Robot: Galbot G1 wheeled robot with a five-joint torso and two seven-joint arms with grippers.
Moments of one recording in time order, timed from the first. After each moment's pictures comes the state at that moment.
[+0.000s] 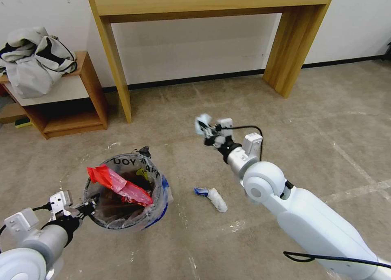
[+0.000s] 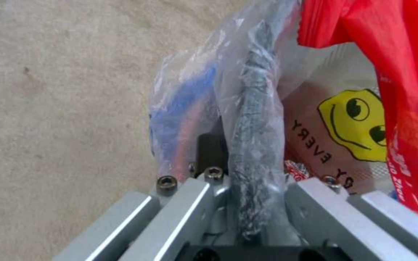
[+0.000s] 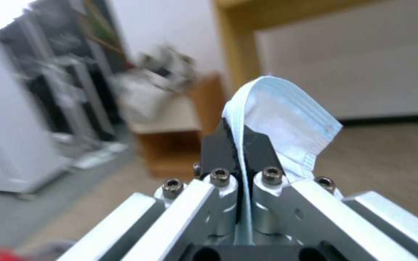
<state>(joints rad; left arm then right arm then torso) 1.68 -1.19 -0.94 -2.38 -1.22 0.71 -0.46 -0.59 0.97 -0.23 2.06 1.00 -0.15 0.25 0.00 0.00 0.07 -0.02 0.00</state>
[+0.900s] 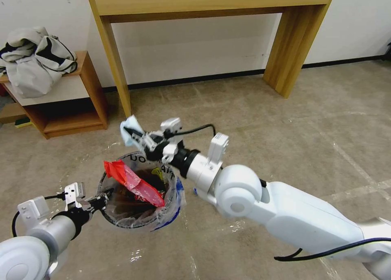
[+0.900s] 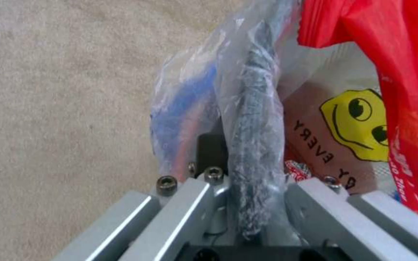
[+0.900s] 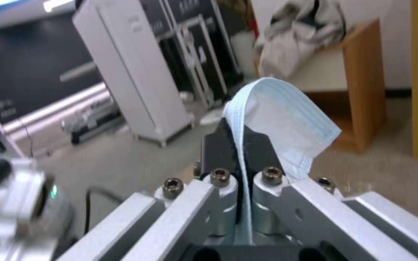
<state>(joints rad) 1.64 -1.04 -0.90 -2.39 -1.35 0.72 -0.49 -0.31 1.01 -0.64 2.13 1.21 -0.13 0.28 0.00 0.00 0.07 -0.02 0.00</state>
